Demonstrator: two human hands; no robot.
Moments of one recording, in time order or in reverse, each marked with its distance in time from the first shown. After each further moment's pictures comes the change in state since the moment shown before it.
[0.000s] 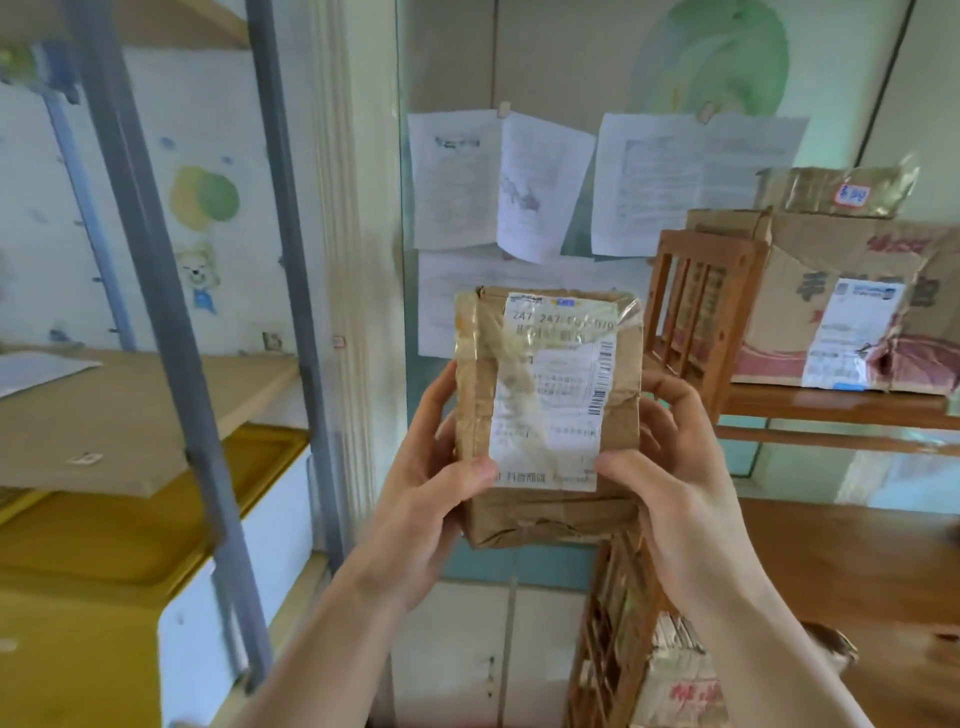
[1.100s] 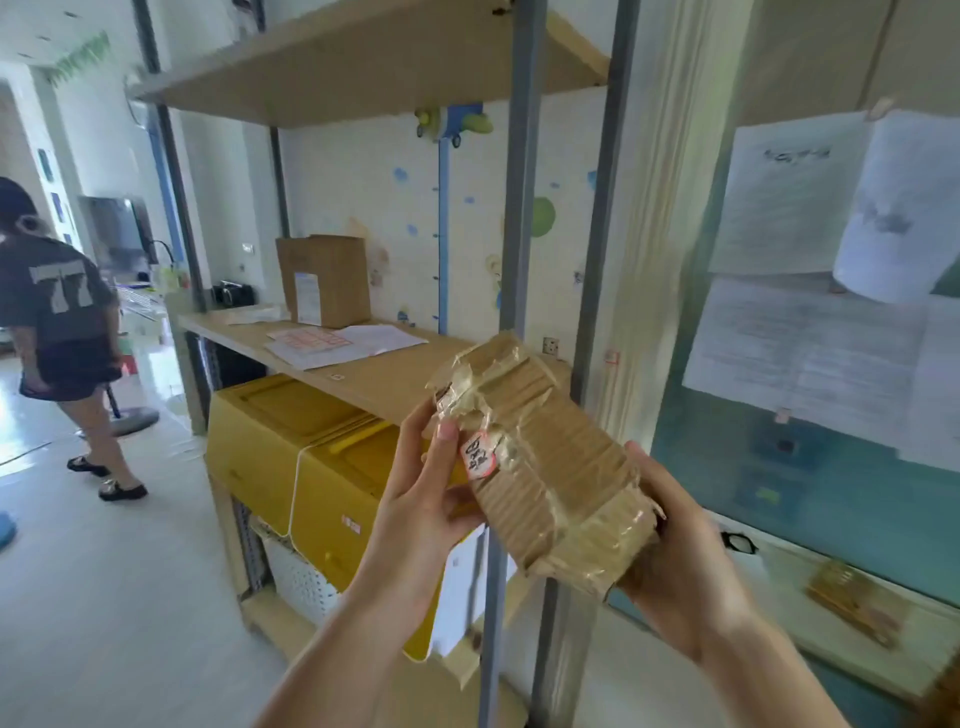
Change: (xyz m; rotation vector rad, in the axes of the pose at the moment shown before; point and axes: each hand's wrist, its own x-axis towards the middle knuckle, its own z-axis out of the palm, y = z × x) left_hand -0.119 0.106 -0.123 0.165 0.810 0.070; right_hand -0.004 0.058 0.200 0.432 -0.546 0.703
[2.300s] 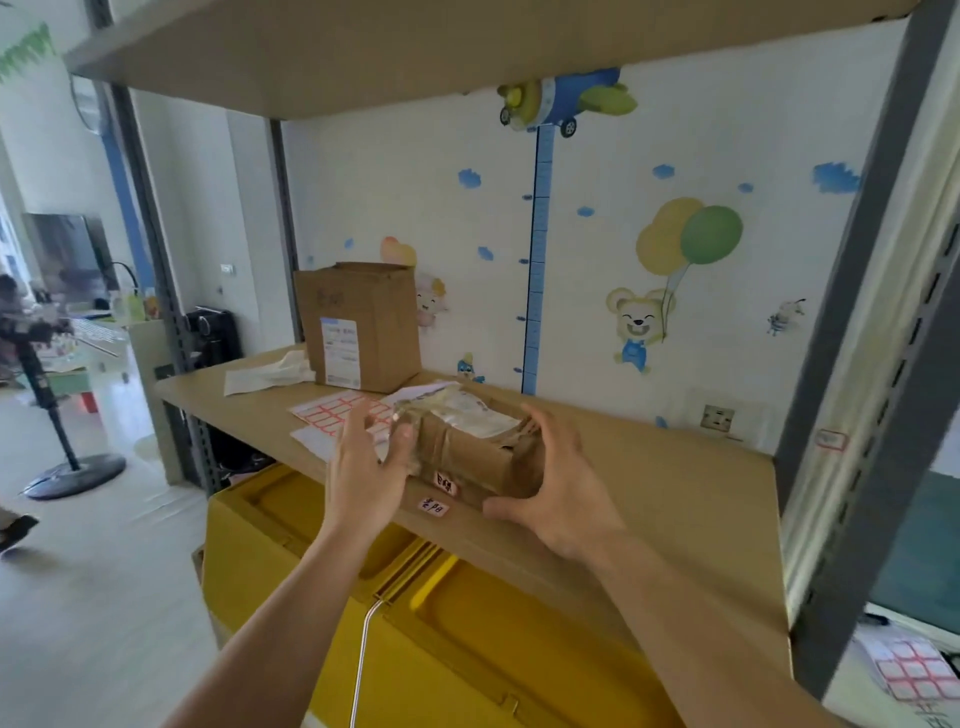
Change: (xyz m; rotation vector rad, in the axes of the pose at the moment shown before) left_hand 0.373 0.041 -0.287 1.010 0.318 0.167; right_hand 0.389 0.086 0.193 -1.176 0.134 -0.375
